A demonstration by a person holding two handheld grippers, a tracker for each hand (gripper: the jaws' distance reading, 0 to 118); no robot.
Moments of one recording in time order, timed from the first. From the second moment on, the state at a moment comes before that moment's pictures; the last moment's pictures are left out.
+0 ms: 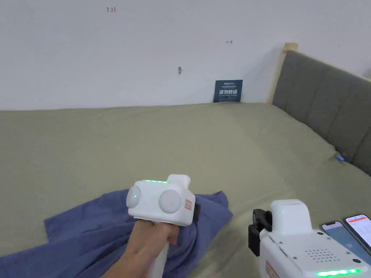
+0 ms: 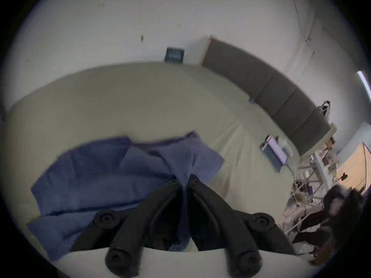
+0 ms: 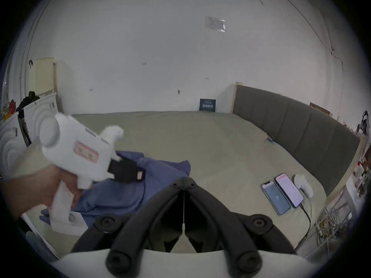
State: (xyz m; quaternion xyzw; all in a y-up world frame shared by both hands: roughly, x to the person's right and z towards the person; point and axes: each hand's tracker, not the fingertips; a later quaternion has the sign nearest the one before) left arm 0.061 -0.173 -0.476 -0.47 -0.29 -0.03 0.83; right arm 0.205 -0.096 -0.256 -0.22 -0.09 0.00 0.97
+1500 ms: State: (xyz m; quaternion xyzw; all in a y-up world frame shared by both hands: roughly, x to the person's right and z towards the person) left arm -0.312 -0.091 -0.302 -0.31 -0.03 0.05 0.95; right arm 0.102 -0.082 -0.232 -0.18 -0.01 0.01 0.98
